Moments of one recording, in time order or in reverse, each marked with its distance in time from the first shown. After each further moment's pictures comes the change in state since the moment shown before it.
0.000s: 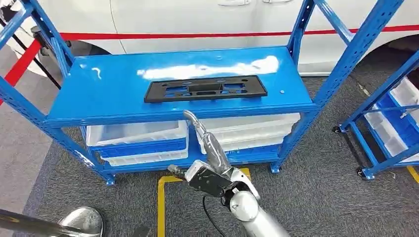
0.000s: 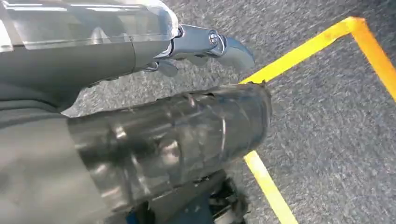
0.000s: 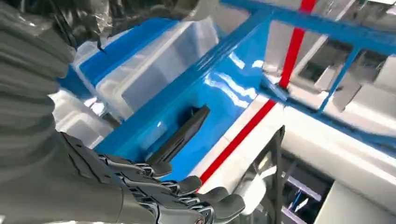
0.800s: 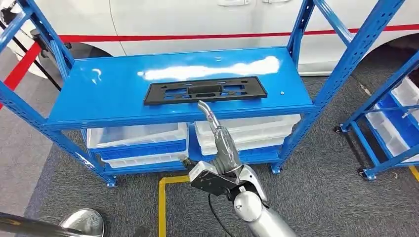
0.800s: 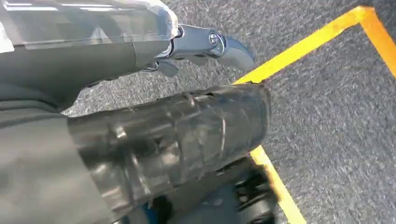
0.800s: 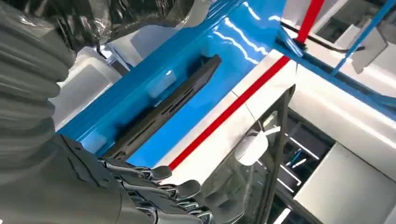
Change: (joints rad) left arm 0.008 0.005 -0.001 0.003 0.000 -0.019 0.020; right arm -0.008 -0.043 -0.004 -0.033 0.079 -0.119 -0.011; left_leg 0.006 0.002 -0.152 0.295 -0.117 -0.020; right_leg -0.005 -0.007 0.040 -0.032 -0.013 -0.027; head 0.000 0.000
